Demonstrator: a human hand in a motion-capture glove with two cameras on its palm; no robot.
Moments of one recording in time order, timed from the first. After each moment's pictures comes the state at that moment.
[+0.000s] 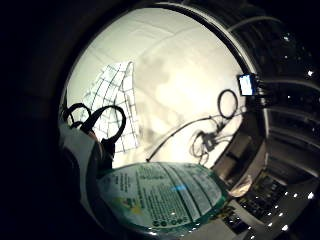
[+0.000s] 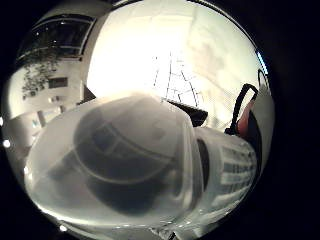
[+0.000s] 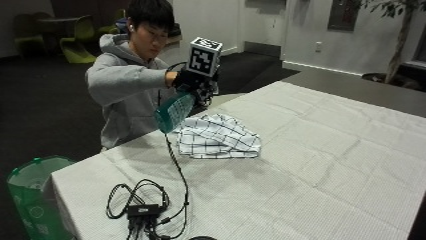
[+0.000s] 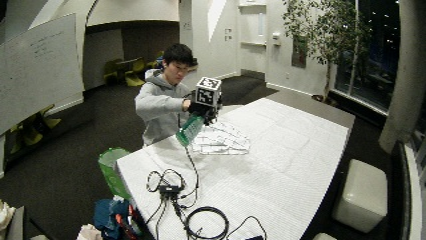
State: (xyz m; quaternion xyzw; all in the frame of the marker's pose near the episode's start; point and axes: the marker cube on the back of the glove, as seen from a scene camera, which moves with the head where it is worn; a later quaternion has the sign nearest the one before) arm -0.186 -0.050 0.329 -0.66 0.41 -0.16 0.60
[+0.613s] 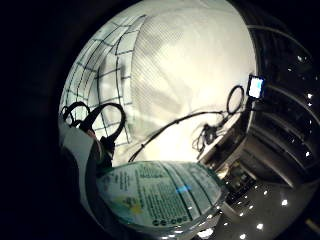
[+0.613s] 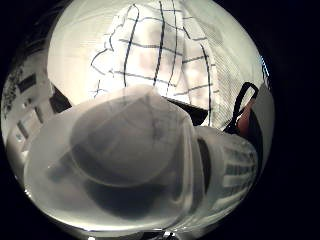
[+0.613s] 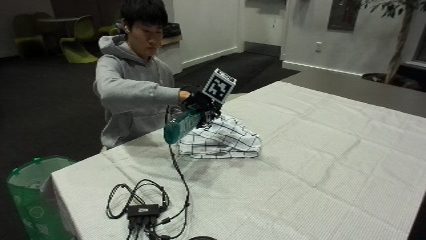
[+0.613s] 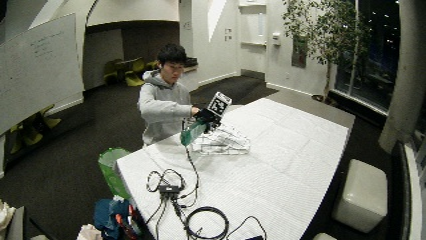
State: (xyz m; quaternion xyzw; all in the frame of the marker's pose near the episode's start) arm -0.136 0.062 0.334 -0.71 0.51 -0.25 0.42
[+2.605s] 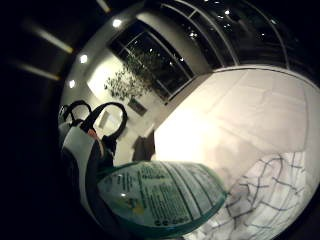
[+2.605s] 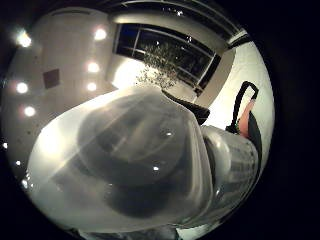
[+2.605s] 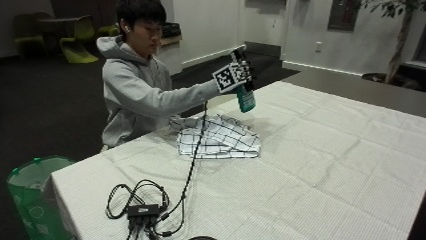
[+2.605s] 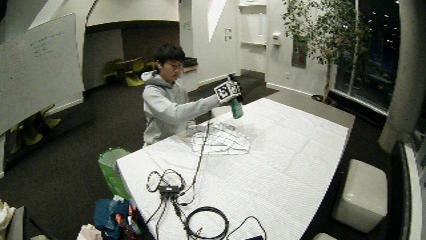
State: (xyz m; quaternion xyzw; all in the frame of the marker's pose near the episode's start) arm -0.305 0.203 0.473 -0.47 -0.20 -0.04 0.86
